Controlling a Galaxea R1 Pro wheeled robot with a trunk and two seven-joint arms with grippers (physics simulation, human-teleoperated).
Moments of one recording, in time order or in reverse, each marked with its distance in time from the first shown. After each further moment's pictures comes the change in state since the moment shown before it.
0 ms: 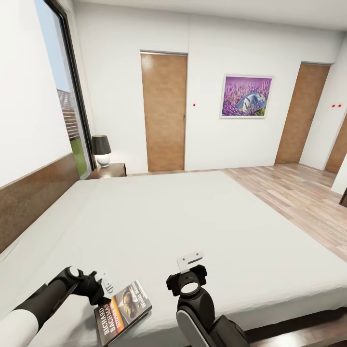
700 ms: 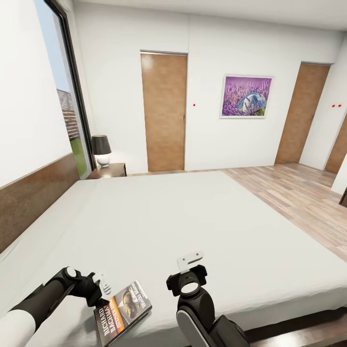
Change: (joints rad) left arm 0.000 0.015 0.000 0.005 0.004 -0.009 -0.027; right arm 0.000 0.000 -0.001 0.002 0.000 0.000 0.000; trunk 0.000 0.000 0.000
